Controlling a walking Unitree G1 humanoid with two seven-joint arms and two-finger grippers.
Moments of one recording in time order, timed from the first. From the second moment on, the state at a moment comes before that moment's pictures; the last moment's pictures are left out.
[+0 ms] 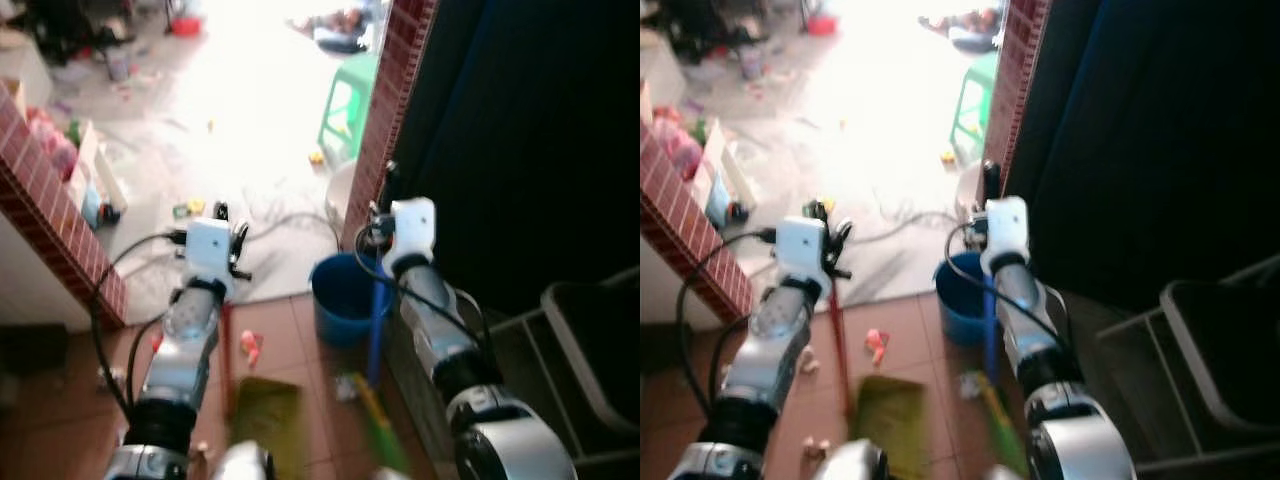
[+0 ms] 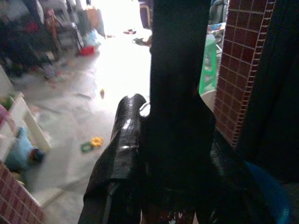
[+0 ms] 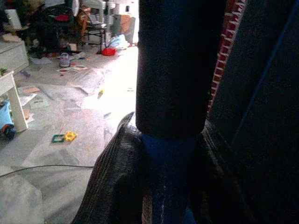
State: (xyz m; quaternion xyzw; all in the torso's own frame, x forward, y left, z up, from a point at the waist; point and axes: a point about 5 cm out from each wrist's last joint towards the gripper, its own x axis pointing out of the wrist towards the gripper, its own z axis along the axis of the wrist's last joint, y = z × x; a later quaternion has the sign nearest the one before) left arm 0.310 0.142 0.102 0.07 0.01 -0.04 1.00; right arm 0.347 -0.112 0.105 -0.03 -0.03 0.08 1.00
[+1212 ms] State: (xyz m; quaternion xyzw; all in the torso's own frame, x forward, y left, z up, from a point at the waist) left arm 0.329 0.116 0.073 0.07 0.00 0.08 0.99; right arm 0.346 -0.120 0.103 -0.02 -0.03 0.07 1.00
